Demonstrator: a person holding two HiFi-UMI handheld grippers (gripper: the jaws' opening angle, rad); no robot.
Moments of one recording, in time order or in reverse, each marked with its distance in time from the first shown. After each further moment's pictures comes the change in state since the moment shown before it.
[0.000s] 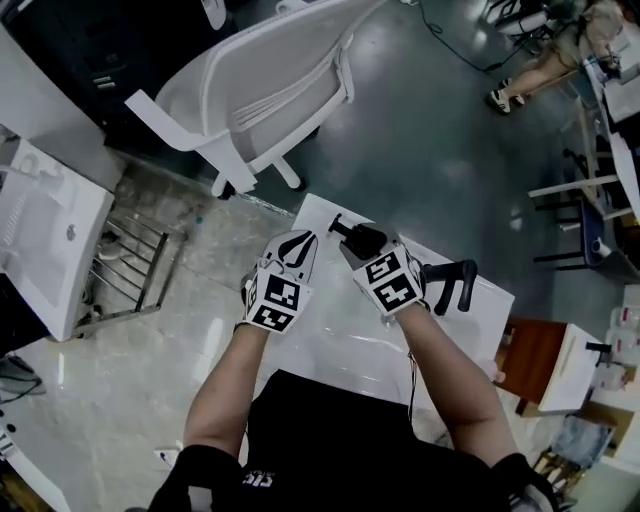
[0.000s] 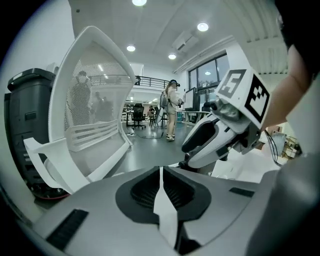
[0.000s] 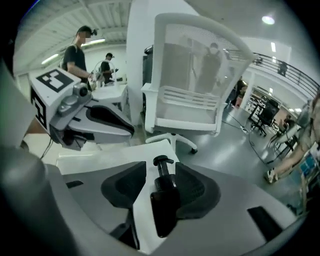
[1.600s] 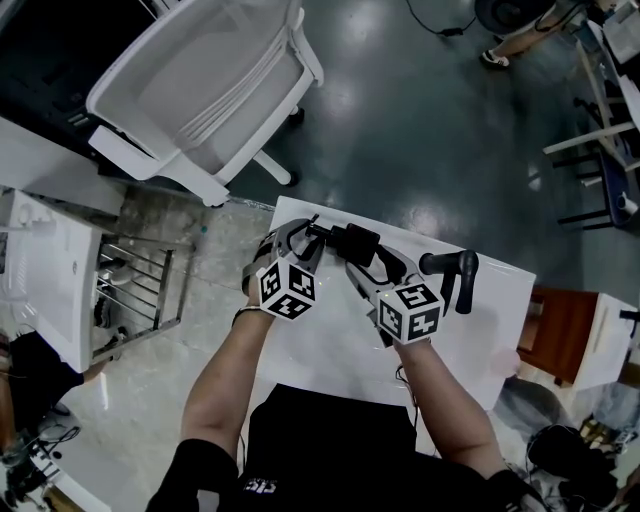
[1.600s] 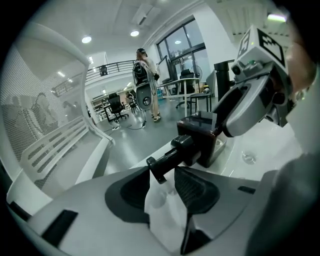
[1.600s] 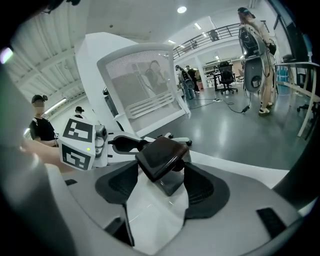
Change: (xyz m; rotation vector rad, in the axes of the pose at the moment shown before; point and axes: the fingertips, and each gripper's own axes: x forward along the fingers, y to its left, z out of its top) left arm 0.104 -0.037 -0.039 0.367 0.242 -0.070; right arm -0.021 -0.032 -0.095 0.623 -0.252 0.013
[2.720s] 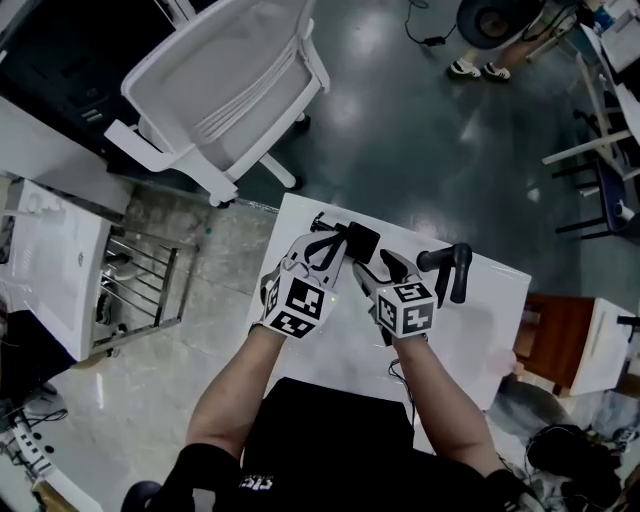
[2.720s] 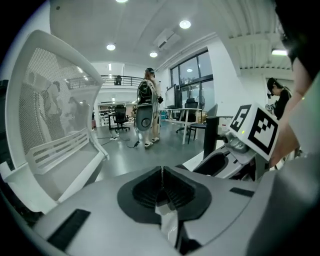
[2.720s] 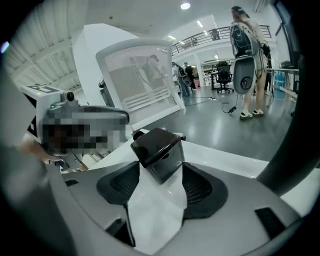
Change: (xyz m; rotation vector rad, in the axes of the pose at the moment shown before) left arm -0.069 -0.027 0.082 -0.204 -0.251 -0.056; right arm -0.012 -0.007 -0.020 -0.019 0.051 -0.074
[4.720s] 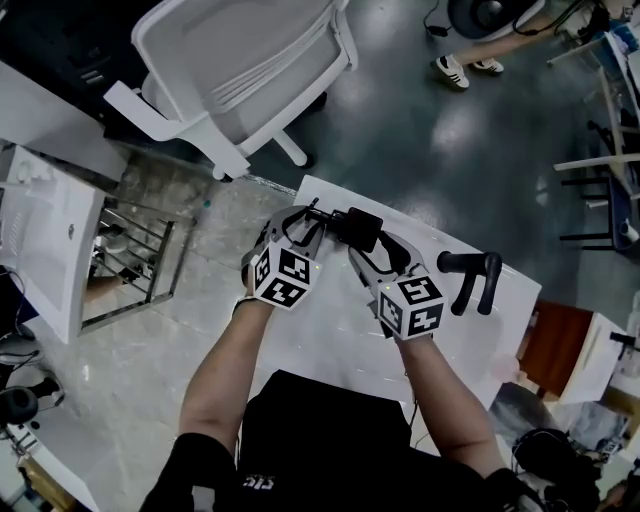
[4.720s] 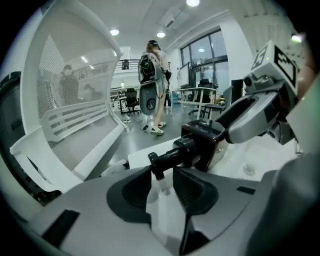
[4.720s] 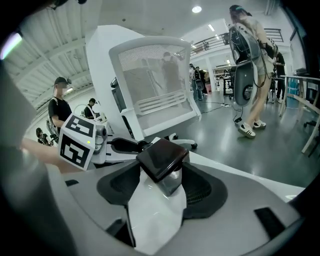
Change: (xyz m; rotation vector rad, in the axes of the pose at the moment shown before) left arm 0.009 0.079 -0.115 -0.030 0.211 0.121; right arm 0.032 0.048 0.032 -0.099 -0.034 0.082
